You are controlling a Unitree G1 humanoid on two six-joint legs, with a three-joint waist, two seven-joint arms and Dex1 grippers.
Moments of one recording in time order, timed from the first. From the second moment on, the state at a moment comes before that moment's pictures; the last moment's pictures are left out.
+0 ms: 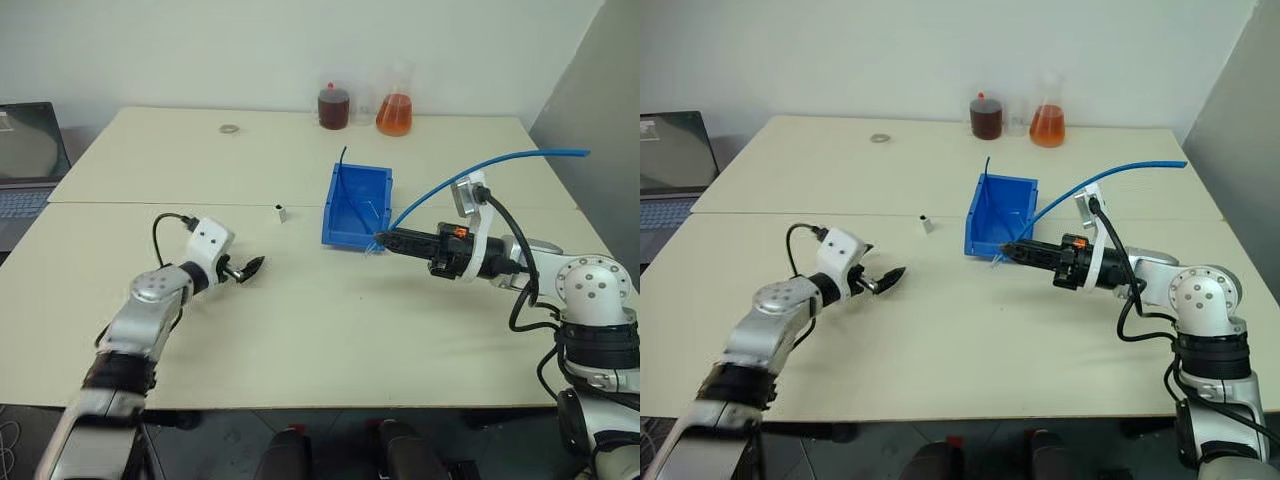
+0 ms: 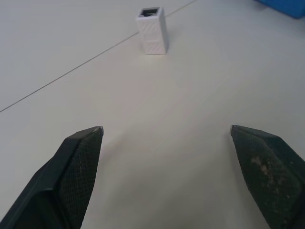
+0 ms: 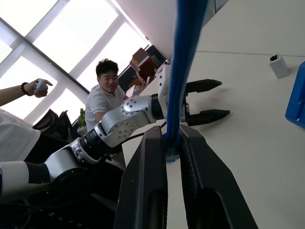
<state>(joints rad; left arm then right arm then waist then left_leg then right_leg) -0.61 0.61 -0.11 0.62 -0.17 0.05 -0.61 -0.63 -0.54 -0.12 -0.11 1.23 1.15 0.58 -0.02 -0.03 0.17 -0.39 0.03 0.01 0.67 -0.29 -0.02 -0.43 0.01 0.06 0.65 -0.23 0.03</state>
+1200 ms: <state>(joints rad) -1.10 0.33 0.10 1.35 -0.02 -0.06 -0.51 -0.58 -0.54 -0.18 -0.18 1.28 1.19 0.45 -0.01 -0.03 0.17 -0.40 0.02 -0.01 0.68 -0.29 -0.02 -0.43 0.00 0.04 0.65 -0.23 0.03</state>
